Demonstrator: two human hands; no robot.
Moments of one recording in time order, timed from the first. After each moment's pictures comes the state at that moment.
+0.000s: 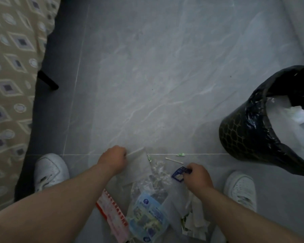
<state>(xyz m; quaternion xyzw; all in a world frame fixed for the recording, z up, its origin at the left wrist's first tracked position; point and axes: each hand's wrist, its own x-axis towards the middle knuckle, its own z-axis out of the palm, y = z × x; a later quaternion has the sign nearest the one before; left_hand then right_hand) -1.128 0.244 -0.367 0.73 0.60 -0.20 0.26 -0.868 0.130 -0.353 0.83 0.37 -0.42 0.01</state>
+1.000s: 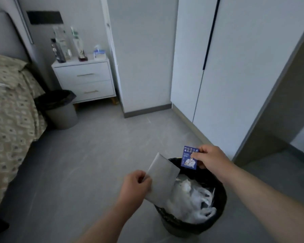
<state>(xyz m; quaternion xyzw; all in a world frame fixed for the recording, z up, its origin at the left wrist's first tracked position) -0.839 0.247 -0.083 0.69 0.50 0.25 0.45 -0.608 0.173 -0.031 0.76 0.32 -0.33 -0.45</state>
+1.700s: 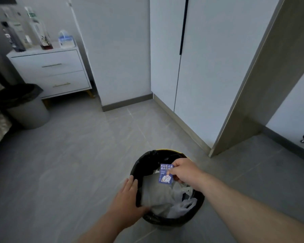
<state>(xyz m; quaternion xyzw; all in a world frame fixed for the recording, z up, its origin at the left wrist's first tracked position) -0.805 0.232 -0.158 0.88 0.40 -0.03 0.26 -0.595 0.167 -0.114 0.81 0.29 -0.40 -0.32</state>
